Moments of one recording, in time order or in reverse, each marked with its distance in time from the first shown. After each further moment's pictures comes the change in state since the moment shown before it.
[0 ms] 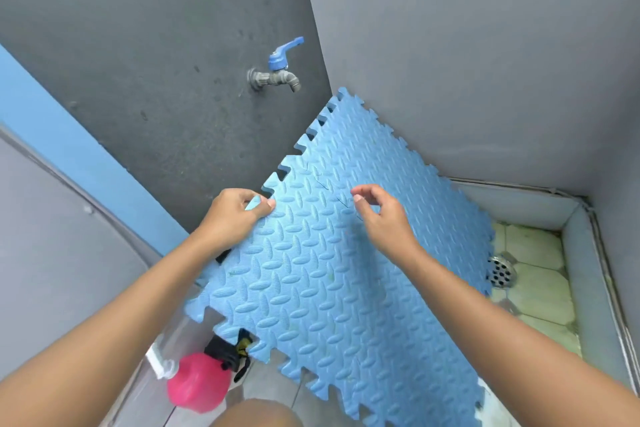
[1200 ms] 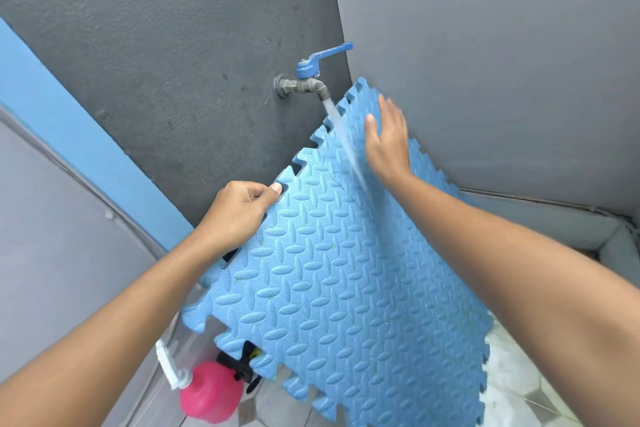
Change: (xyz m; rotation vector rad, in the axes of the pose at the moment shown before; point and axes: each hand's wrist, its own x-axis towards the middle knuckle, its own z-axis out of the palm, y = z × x) left_hand -0.001 0.018 -0.032 -0.002 0.032 0.054; right_hand 0.152 -0.039 0.030 -0.232 0.203 -0.159
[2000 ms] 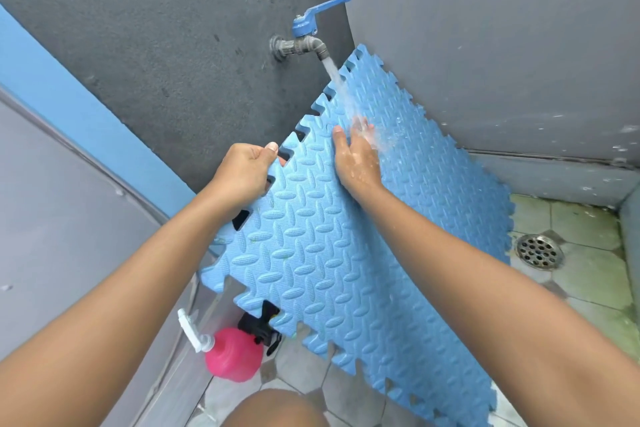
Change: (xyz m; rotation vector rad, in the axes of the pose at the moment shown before) left_hand 0.010 0.002 0.003 -0.156 0.043 -0.102; right_hand -0.084 -0.023 0.045 0.058 -0.181 0.243
